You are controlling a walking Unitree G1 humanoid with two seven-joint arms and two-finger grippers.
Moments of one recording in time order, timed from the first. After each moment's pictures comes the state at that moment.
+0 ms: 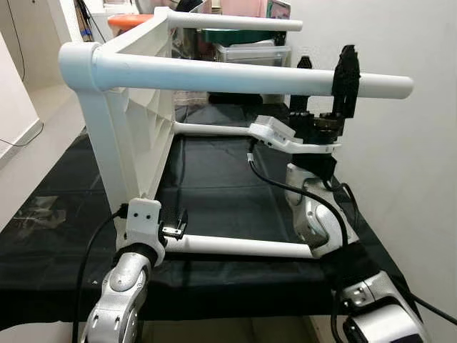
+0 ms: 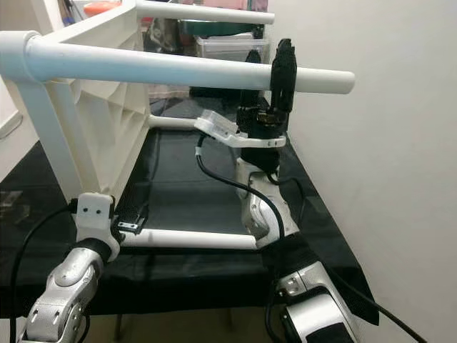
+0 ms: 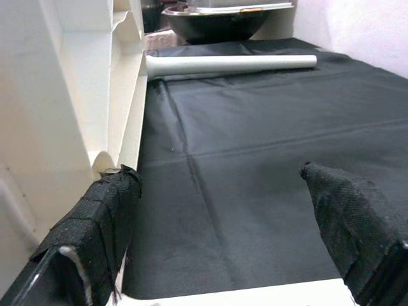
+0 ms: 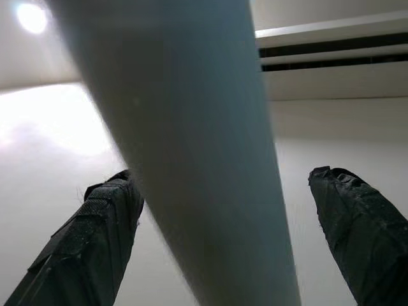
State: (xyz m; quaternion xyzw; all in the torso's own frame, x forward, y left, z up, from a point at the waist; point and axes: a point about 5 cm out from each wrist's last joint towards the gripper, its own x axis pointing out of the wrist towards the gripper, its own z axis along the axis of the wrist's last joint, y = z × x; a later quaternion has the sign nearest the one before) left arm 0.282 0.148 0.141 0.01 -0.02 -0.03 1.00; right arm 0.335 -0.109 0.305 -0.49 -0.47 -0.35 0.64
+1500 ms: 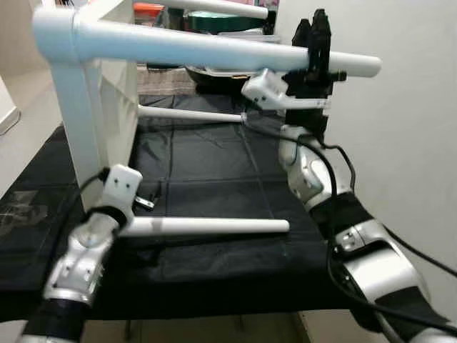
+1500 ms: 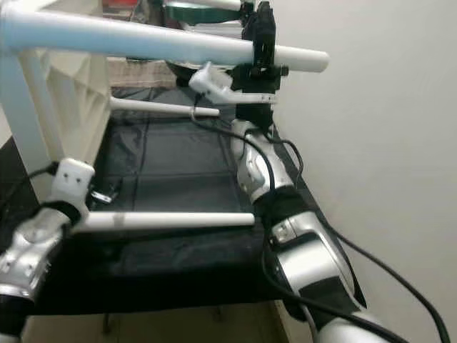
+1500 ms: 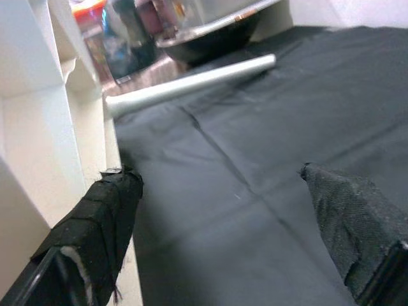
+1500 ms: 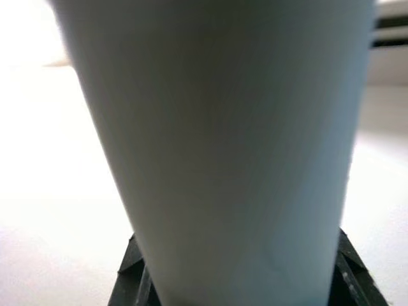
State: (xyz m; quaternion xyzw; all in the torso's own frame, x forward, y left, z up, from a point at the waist) left arm 0.329 0.215 0.198 0.19 -0.07 -0.06 0.98; right arm 0.379 -0.110 0.345 -0.48 -0.42 -0.32 0.71
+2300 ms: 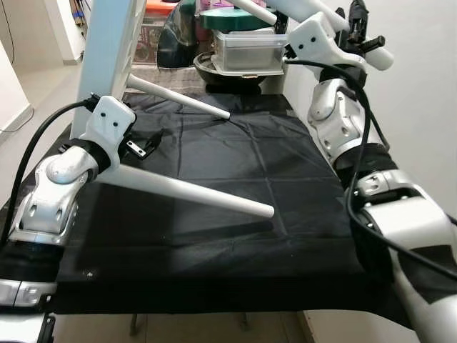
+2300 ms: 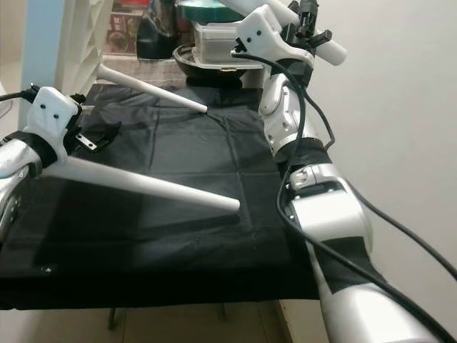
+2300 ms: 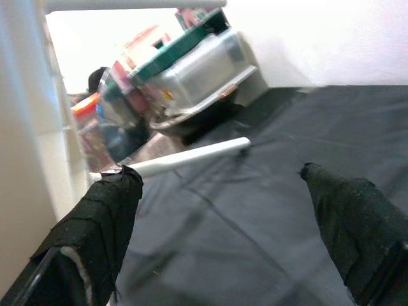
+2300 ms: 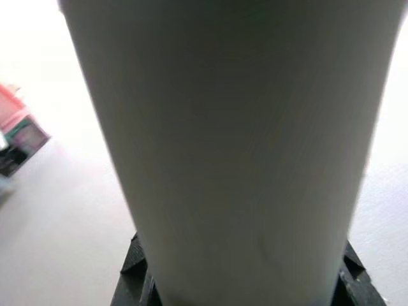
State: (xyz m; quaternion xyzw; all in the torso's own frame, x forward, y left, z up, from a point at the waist) left arm 0.345 0.212 0.300 0.27 -0.16 -0.14 0.94; right arm 0.410 -0.164 0.379 -0.40 -0.27 -0.30 0.83
